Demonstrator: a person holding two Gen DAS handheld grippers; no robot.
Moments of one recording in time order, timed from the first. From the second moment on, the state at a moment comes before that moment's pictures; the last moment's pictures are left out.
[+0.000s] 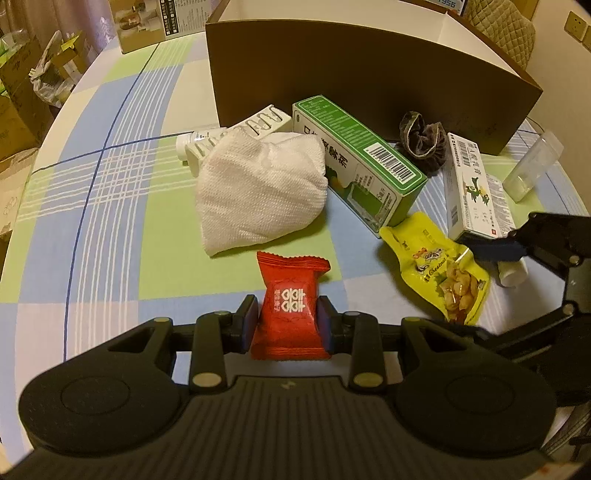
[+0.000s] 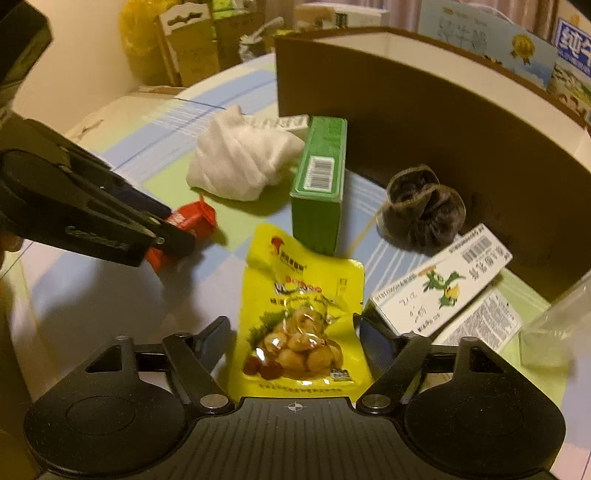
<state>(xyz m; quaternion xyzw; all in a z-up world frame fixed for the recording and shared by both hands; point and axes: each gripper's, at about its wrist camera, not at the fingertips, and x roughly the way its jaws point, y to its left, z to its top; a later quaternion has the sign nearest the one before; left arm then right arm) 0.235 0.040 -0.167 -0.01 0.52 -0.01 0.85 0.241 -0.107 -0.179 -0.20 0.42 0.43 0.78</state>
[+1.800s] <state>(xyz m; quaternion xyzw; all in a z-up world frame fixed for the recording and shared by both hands) 0.221 0.036 -0.129 -0.03 0.48 -0.04 0.88 0.236 -0.131 -0.127 -0.07 0.41 0.44 0.79</state>
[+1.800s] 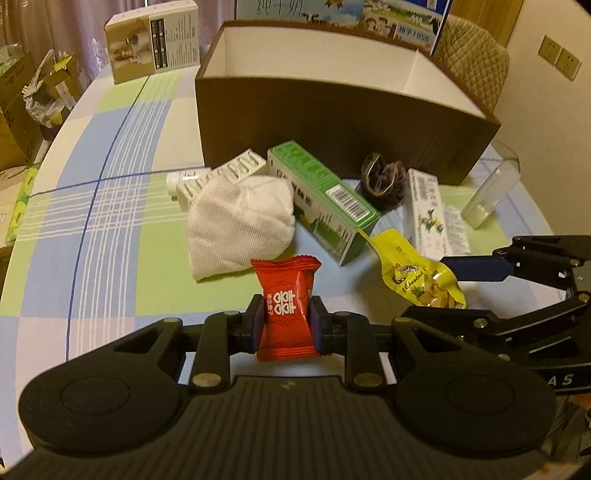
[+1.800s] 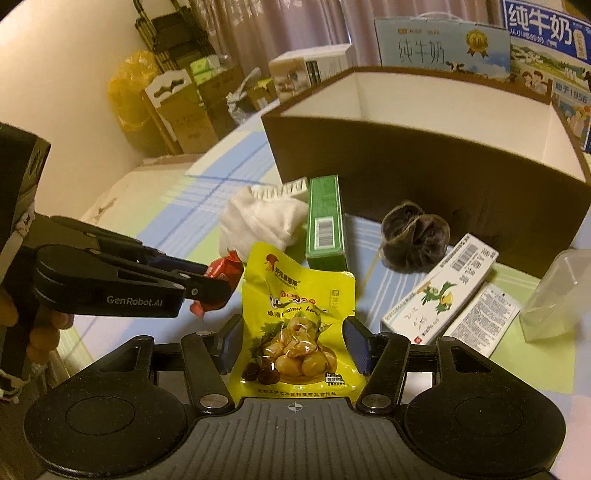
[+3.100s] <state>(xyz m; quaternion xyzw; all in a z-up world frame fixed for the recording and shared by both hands) 0.390 0.012 -0.053 -0.07 0.39 0.00 0.92 0.403 -0.145 -0.040 0.09 0.33 0.29 0.89</state>
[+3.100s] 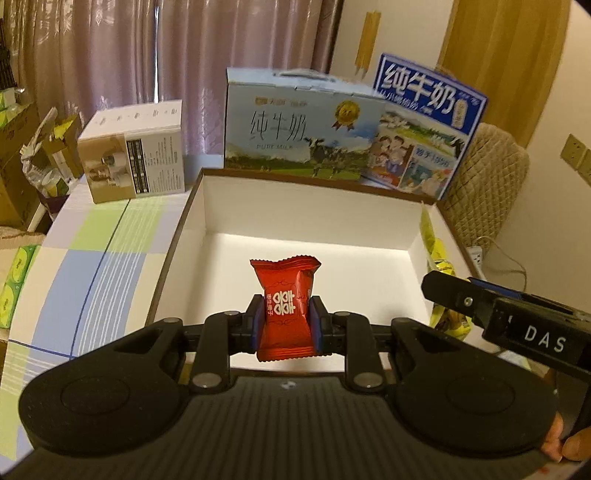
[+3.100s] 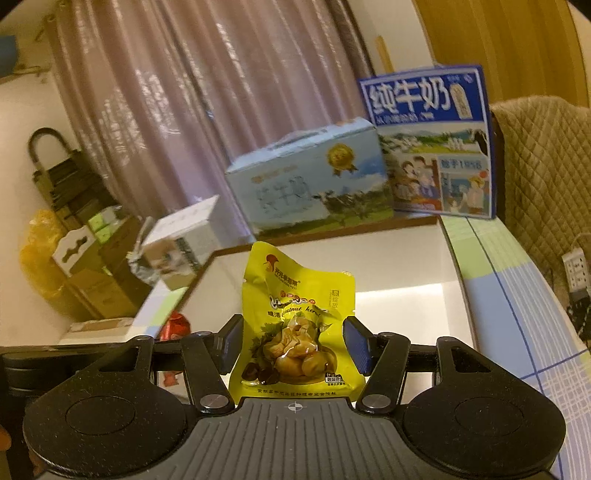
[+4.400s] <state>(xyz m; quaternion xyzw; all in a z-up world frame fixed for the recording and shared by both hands) 0.448 0.006 -0.112 -0.04 0.44 0.01 0.90 0.454 -0.134 -0.107 0.08 0.42 0.22 0.88</state>
